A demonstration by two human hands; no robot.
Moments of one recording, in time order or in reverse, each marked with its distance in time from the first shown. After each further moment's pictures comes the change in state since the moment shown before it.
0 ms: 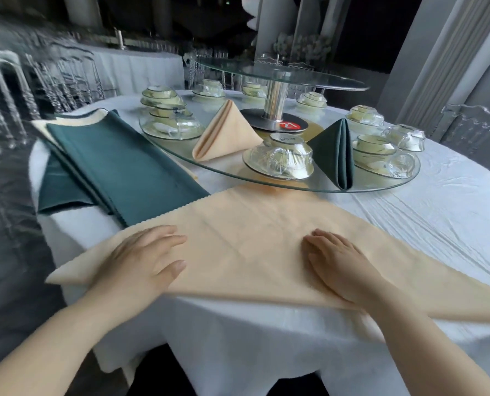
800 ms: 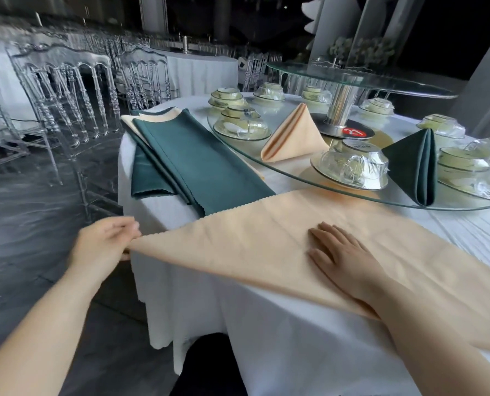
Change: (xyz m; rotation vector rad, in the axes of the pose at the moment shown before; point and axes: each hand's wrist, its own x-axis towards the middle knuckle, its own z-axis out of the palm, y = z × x) left_hand -0.031 -0.092 -0.062 -0.526 0.483 -0.652; right_hand 0.036 -0.080 0.013 0.050 -0.025 -0.152
